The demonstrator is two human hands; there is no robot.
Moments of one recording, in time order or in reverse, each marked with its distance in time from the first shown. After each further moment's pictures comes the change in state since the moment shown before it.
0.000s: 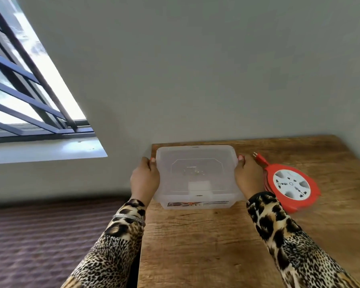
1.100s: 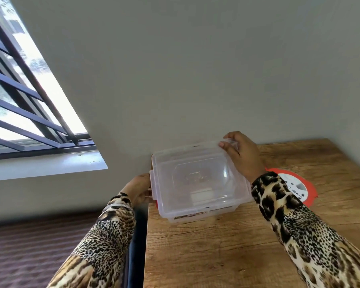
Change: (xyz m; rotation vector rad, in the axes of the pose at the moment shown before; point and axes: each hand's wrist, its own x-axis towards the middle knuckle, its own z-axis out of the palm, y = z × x) left_hand 0.027 -0.007 -0.022 -0.547 -0.635 -0.427; right_hand 0.026 -0.044 -0.027 0.202 -0.065 -0.538
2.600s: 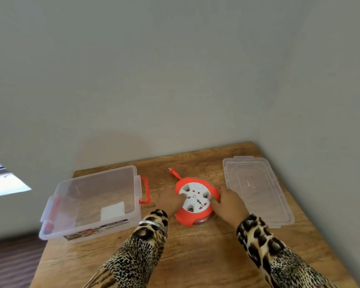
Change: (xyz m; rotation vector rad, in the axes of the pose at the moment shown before) left_hand 0.016 -0.008 0.369 0.616 0.179 0.146; right_hand -0.087 0.202 -0.168 -0.317 -0.266 0.424
